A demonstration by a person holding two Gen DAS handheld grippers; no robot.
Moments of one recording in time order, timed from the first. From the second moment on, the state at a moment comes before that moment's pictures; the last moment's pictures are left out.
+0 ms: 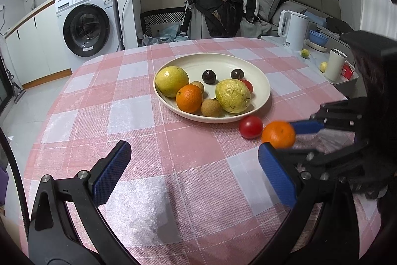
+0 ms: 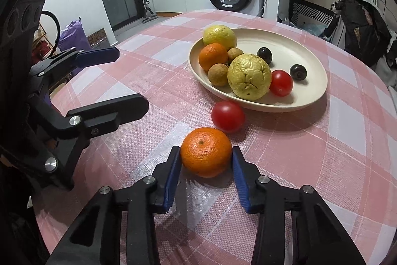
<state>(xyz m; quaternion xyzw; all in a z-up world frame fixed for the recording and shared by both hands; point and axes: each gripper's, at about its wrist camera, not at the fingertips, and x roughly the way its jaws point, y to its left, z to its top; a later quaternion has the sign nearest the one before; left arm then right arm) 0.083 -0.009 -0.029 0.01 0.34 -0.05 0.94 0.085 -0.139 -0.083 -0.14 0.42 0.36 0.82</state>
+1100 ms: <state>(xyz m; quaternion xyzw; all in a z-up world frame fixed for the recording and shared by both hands) 0.152 -0.078 -0.069 0.01 0.44 -0.09 0.89 0.110 -0.199 -0.051 -0.07 0.39 0.30 0.87</state>
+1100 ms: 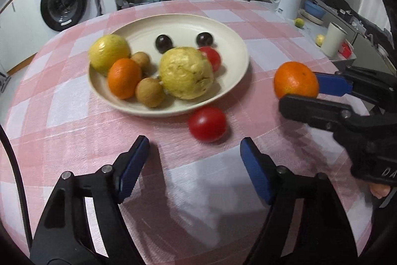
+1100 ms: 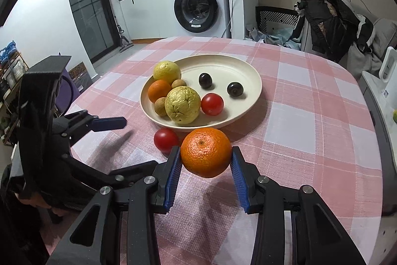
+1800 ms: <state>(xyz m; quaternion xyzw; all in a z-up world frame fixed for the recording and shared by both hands) 0.155 -0.079 -0.066 -0.01 0.42 -0.12 0.90 0.113 -0.205 -0.054 -0.06 0.39 0.29 0.87</state>
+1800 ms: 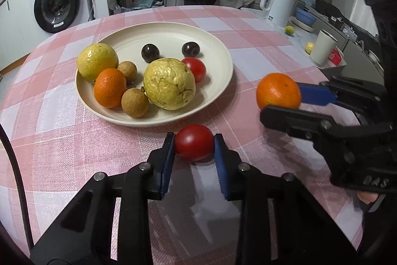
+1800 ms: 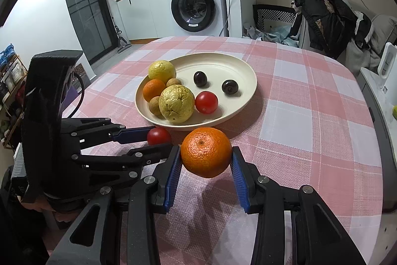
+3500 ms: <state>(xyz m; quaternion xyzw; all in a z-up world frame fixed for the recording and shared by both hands) 0.176 -0.037 -0.012 -0.01 0.32 -0.08 0.94 0.147 -0.190 -0.029 0.02 0.34 0.27 0.90</state>
